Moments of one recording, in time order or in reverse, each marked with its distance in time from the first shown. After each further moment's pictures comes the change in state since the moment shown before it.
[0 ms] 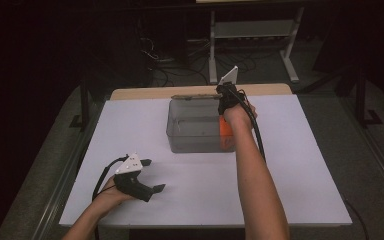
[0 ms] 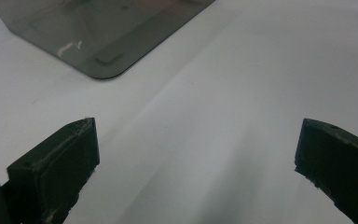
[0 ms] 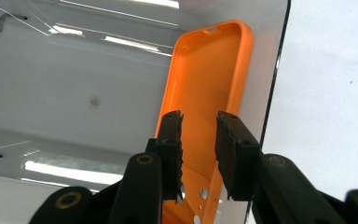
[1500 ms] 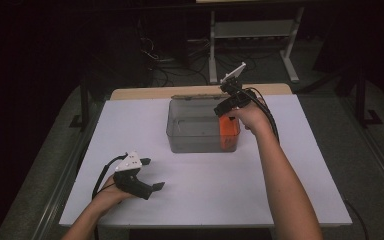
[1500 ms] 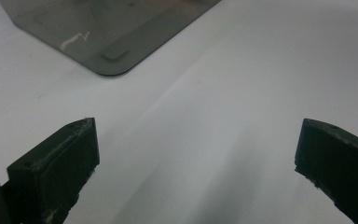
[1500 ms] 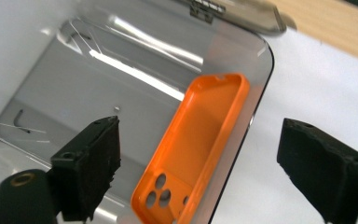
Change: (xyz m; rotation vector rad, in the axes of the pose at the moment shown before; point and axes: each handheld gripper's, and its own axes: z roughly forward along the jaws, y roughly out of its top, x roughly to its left) left arm 0.006 0.000 0.001 0.007 0.004 -0.027; right arm -0.018 -0.021 -0.030 -0.252 0.103 -0.248
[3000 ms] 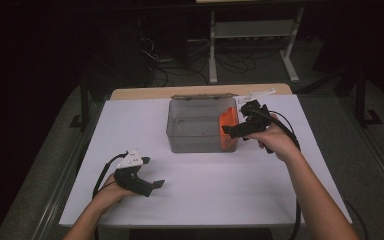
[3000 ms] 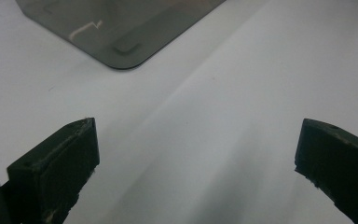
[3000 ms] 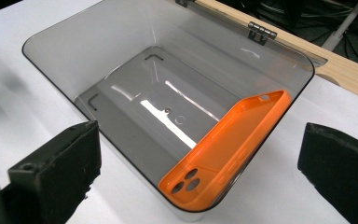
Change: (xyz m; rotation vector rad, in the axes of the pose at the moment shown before) left arm 0.005 0.001 0.004 0.024 0.023 -0.016; right arm -0.015 -0.081 -0.019 -0.348 0.239 -0.176
